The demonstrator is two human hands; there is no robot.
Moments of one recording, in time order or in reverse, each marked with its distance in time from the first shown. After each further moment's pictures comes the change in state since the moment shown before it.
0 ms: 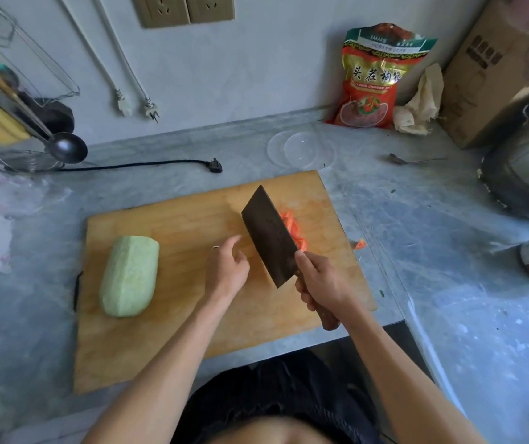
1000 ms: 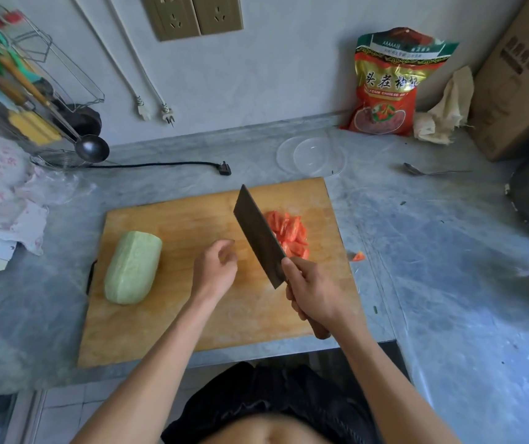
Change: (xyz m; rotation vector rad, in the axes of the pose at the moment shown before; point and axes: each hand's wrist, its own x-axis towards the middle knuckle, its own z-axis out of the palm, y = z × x) left_hand -0.027 0.037 -0.014 -0.043 0.092 -0.099; right_hand -0.009 -0.007 -0.031 -0.034 -0.160 -0.178
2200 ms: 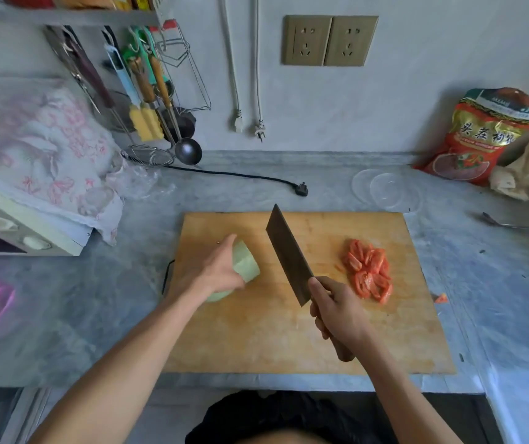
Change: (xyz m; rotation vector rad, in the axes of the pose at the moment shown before) left_hand 0.060 -0.057 -0.172 0.621 -0.235 0.065; right_hand 0.039 -0.047 0.127 -0.076 0.030 0.033
